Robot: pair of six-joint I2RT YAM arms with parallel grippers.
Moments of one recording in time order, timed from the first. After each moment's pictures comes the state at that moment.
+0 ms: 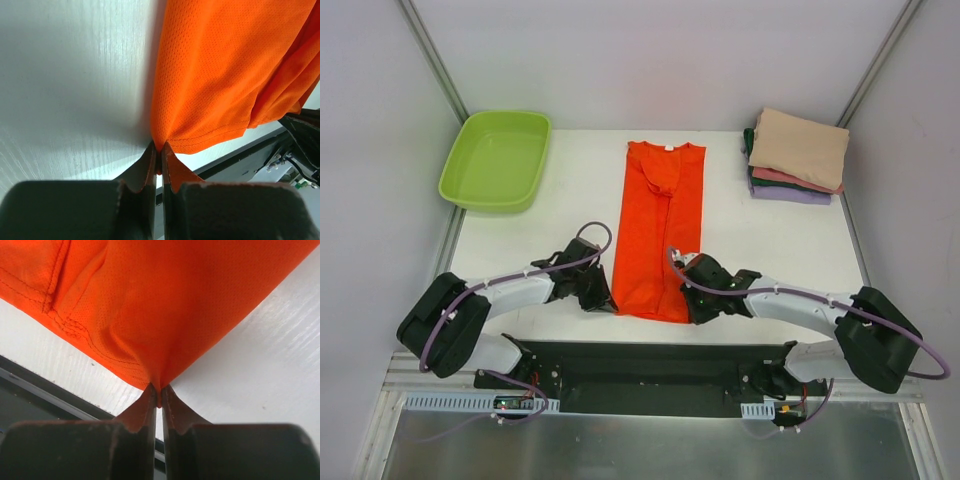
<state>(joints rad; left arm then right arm) -0.61 1.38 0.53 -0.25 0.33 -0.90 0.89 1.32 0.61 -0.44 -0.03 0.40</state>
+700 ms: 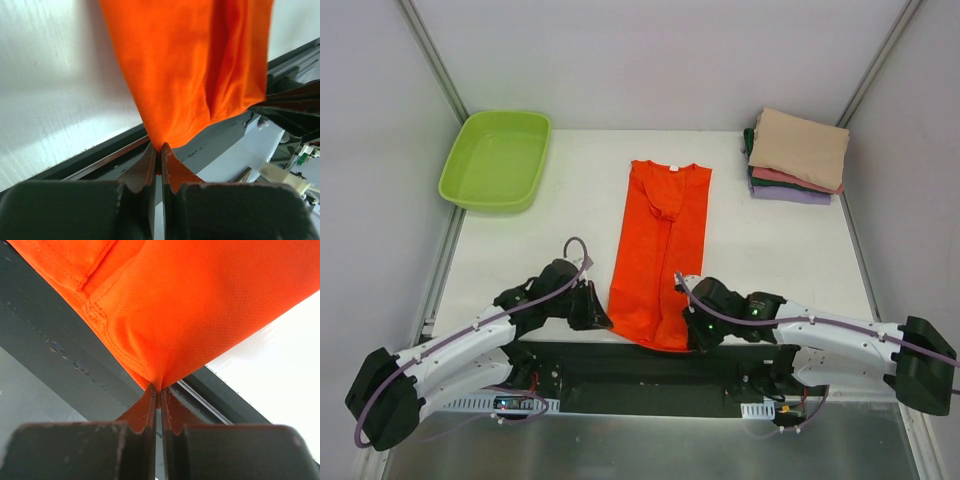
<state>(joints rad) -0.72 0.84 0.35 -0.39 0.36 -0.97 1.12 1.03 0.53 -0.56 -0.12 0.55</state>
